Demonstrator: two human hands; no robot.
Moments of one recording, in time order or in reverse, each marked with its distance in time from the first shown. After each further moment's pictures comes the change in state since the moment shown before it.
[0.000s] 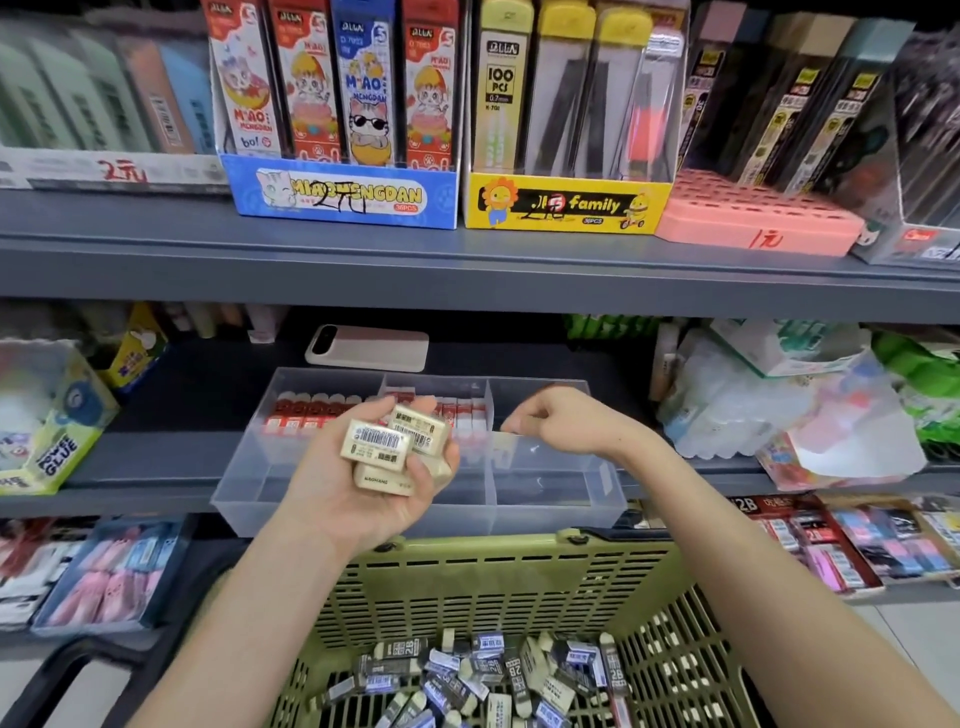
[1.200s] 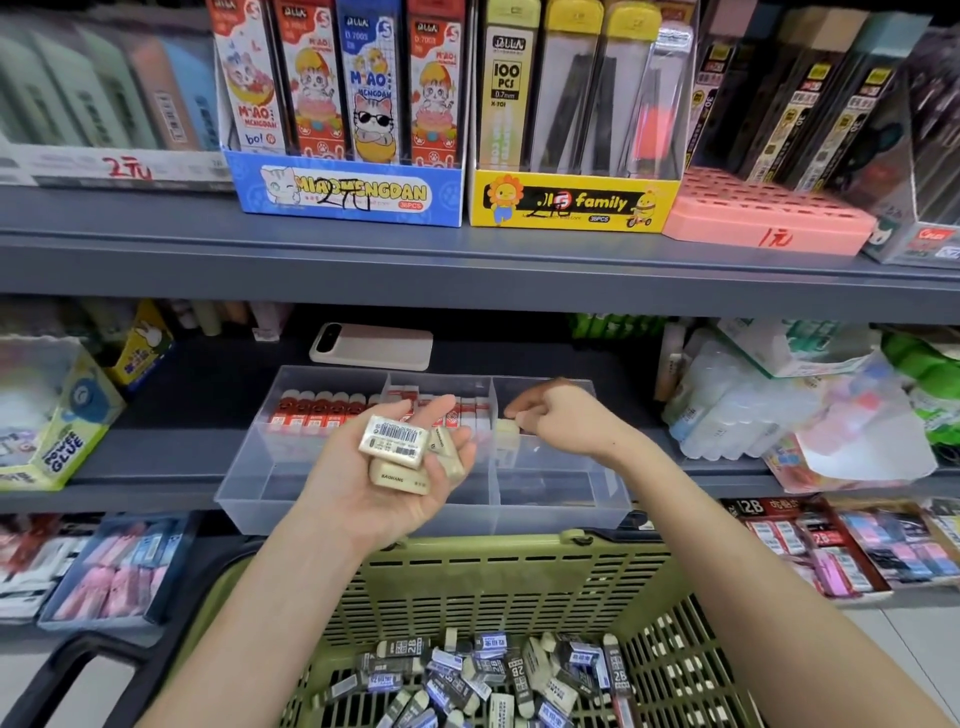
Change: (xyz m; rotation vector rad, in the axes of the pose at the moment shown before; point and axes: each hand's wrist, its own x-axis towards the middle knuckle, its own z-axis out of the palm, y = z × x) left_hand 0.007 -0.004 0.002 0.010 0.032 0.007; right_hand 0.006 -0.001 0.009 0.003 0.170 0.017
